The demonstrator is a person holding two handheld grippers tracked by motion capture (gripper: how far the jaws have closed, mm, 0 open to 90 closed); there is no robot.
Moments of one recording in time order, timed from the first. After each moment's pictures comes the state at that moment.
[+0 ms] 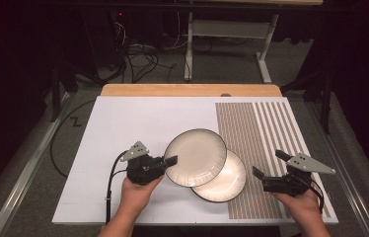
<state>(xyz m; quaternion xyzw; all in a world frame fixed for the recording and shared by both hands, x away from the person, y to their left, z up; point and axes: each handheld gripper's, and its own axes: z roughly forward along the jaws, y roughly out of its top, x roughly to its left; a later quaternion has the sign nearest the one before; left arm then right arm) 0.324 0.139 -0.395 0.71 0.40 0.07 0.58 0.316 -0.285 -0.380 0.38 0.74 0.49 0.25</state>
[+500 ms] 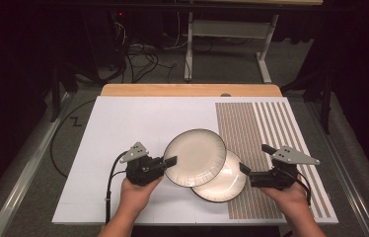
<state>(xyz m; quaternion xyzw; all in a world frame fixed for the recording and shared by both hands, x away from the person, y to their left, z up) 0.322 0.140 -0.395 0.71 0.39 0.08 0.58 0.327 -0.249 -0.367 0.36 0.76 0.49 0.23</state>
